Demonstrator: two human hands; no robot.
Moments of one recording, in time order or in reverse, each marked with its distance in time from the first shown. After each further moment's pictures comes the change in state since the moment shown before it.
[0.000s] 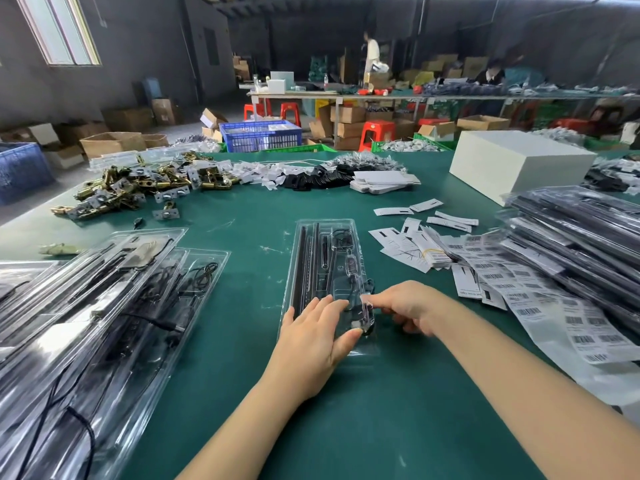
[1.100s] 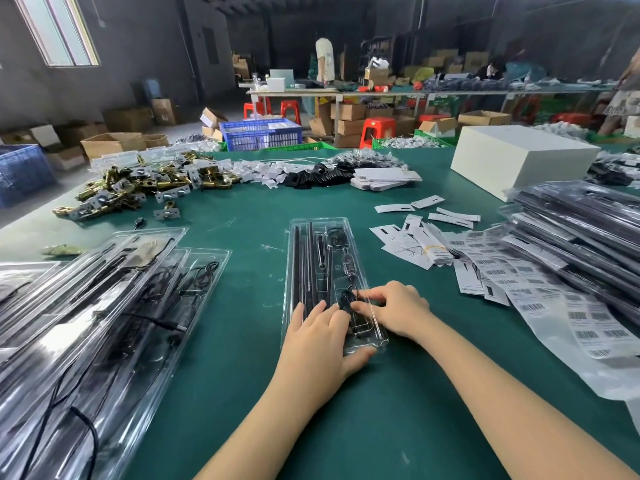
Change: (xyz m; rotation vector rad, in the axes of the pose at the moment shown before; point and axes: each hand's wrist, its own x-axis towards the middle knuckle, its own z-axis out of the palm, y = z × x) left_hand -0.003 0.008 0.009 0.111 0.071 0.016; right_hand 0.016 0.019 0.018 -0.574 0.228 -0.328
